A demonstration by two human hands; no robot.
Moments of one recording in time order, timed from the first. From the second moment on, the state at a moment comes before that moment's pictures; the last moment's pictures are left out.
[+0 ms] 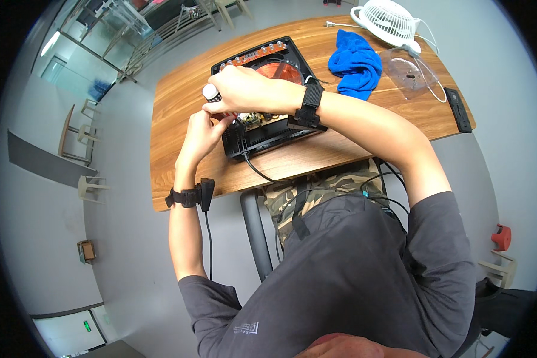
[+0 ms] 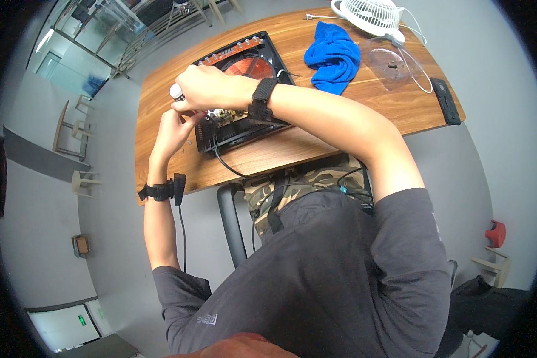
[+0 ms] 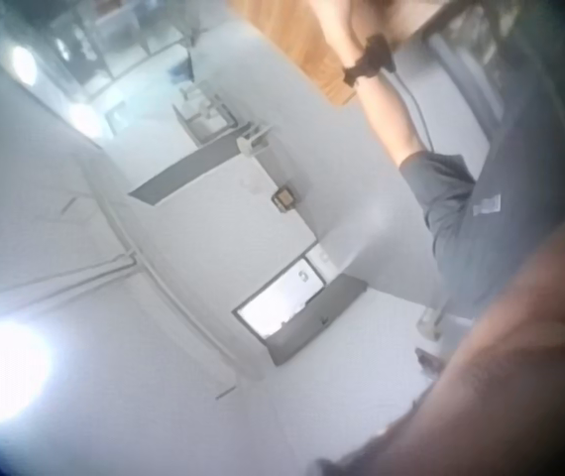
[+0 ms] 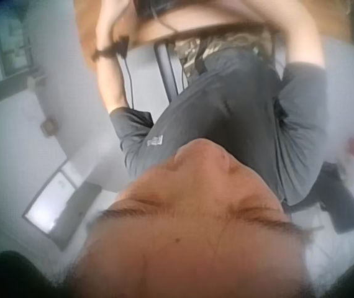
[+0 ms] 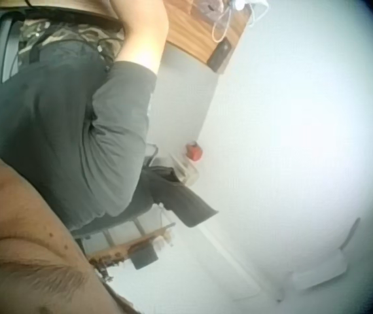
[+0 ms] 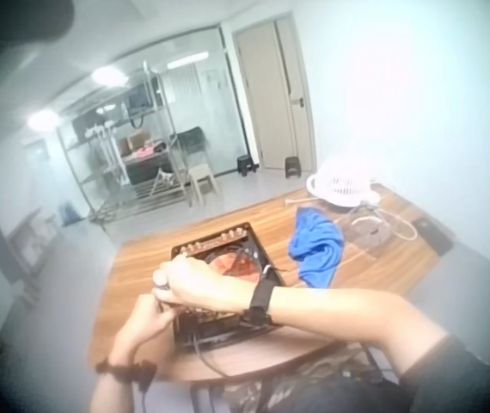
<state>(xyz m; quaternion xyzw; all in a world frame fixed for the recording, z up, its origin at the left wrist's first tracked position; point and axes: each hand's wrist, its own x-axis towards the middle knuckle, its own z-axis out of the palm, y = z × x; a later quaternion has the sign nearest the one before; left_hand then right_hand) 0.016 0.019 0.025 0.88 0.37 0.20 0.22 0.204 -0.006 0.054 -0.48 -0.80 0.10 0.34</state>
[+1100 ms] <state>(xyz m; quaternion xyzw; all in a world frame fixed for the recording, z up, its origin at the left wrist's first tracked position) 0.020 0.020 0.025 0.84 0.36 0.25 0.32 0.202 -0.009 0.078 -0.52 -0.83 0.04 0.19</state>
